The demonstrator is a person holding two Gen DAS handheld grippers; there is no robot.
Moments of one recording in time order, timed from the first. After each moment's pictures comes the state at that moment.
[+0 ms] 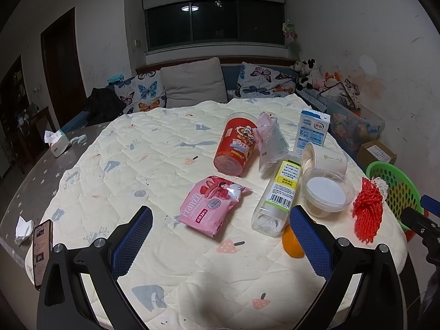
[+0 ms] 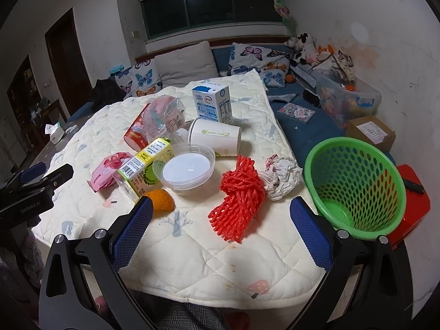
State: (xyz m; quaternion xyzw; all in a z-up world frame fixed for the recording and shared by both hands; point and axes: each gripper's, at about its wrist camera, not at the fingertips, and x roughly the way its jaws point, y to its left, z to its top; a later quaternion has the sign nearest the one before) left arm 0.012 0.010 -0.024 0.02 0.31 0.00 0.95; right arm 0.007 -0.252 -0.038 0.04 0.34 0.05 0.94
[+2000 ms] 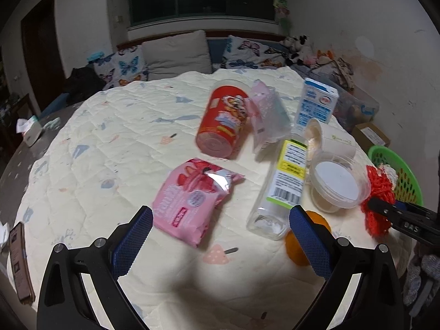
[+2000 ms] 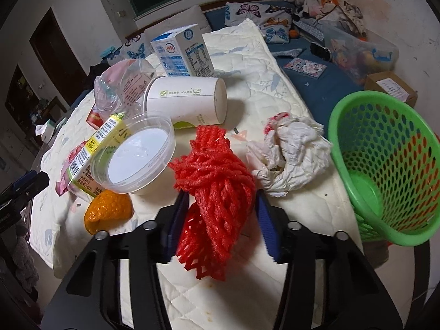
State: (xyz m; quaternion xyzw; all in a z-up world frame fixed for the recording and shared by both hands) left arm 0.079 0.005 -0.055 0.02 0.39 -0.06 0.92; right arm 0.093 -0.281 -0.116 0.10 0.43 0.07 0.89
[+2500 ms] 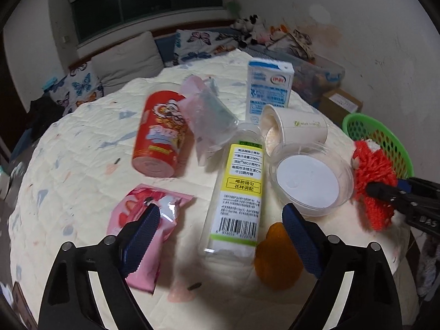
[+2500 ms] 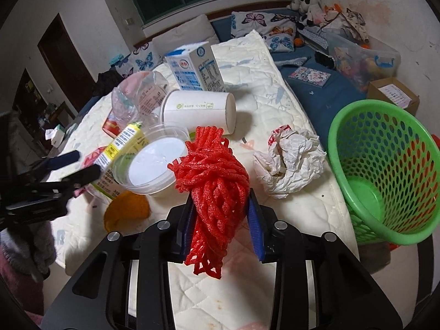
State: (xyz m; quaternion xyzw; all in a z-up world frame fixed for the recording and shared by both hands) left arm 0.118 -0.047 -0.064 0.10 0.40 -0.15 0.90; right arm 0.075 -0.284 -0.095 0.11 0.41 0.09 0.90
